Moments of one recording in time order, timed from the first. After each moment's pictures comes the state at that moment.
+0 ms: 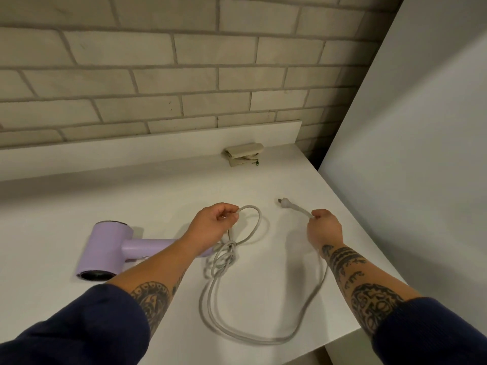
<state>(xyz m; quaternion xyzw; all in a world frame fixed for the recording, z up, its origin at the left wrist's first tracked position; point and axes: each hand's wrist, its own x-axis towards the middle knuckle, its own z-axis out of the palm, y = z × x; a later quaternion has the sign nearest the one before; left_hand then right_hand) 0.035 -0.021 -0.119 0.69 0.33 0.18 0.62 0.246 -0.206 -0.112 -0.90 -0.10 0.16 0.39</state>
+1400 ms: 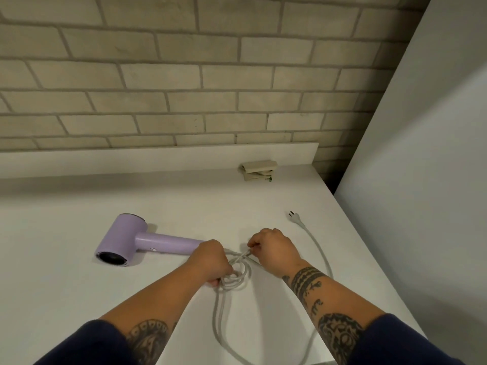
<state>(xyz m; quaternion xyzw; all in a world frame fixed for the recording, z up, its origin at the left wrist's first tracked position) 0.021 -0.082 -0.108 0.78 0.50 -0.11 0.37 0.188 -0.165 -0.123 -0.80 -0.57 0.14 0.14</state>
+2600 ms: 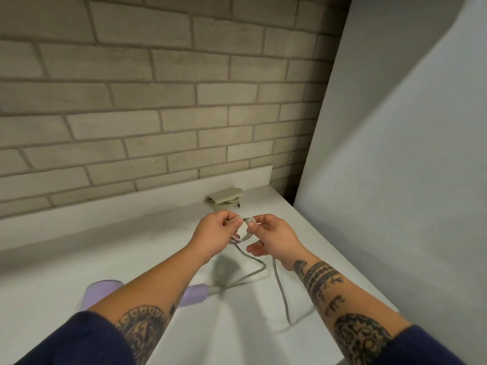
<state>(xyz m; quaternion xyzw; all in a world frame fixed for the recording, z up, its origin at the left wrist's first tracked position) 0.067 -0.018 -0.021 0.77 0.27 0.19 0.54 0.164 -0.162 -0.007 -0.73 -0.23 0.31 0.56</state>
